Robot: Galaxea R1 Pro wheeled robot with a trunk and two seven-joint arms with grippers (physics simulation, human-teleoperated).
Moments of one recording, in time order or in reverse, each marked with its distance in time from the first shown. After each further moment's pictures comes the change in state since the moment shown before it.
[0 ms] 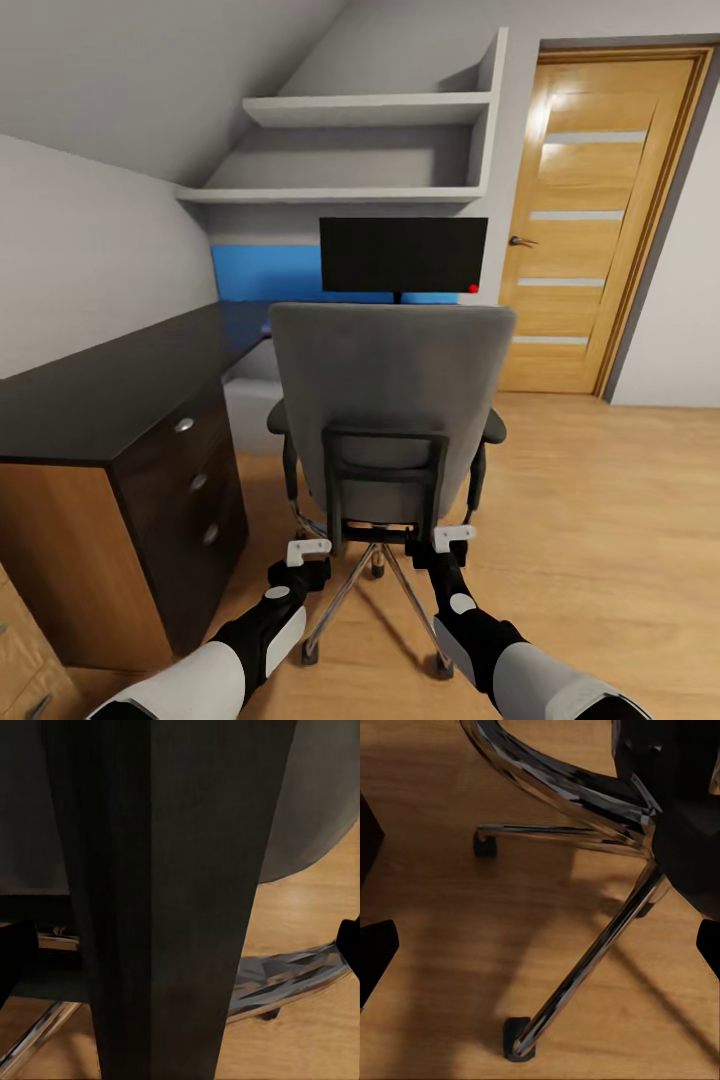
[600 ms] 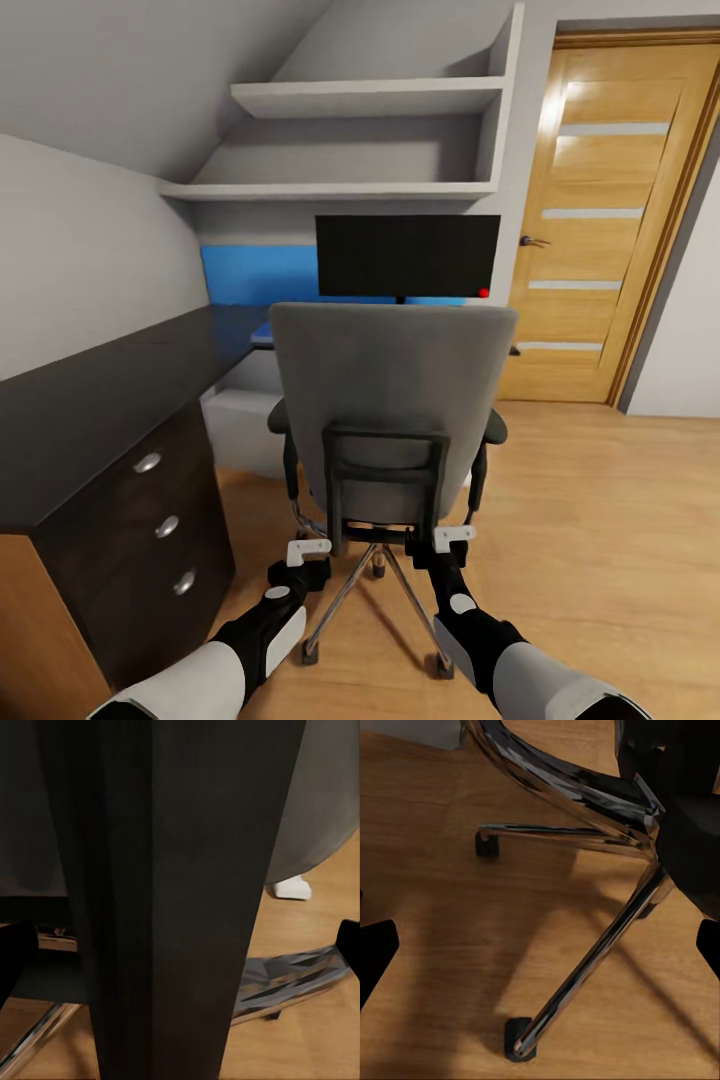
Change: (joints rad) left arm 0.000 0.000 0.000 0.000 0.000 0.000 0.001; right arm 0.000 0.000 -0.001 0.000 -0.002 0.000 0.000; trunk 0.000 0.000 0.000
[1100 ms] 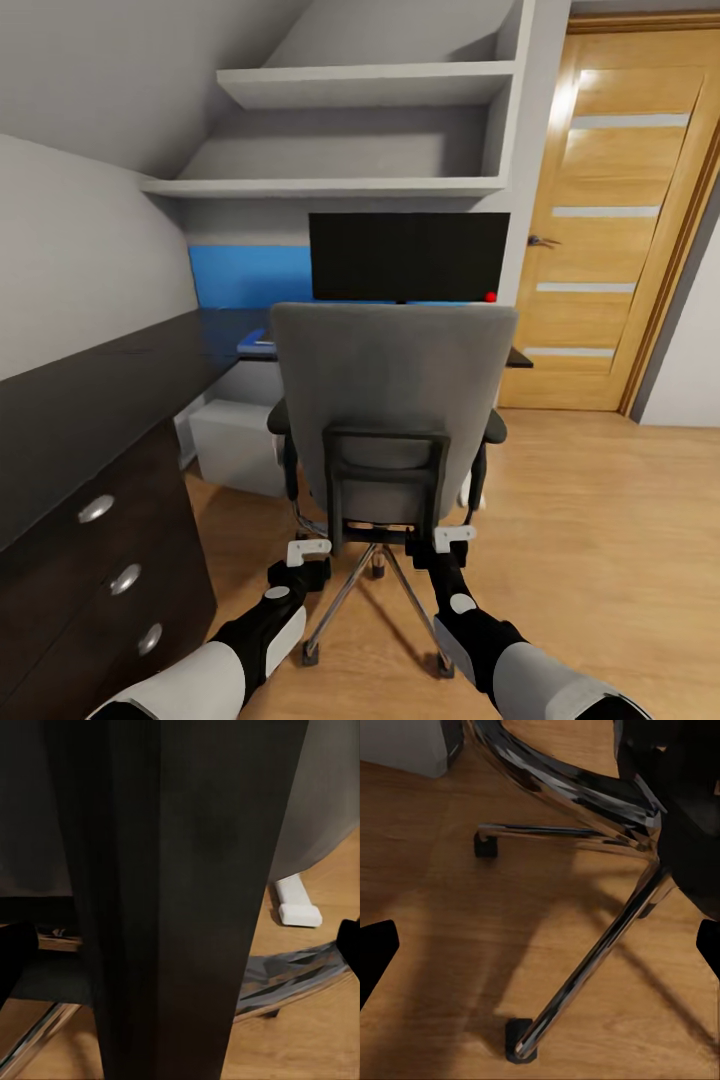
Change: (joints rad) left arm 0.000 0.000 0.000 0.001 0.000 0.000 0.000; right arm 0.000 0.000 -0.001 0.000 -0.002 0.000 0.000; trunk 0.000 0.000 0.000
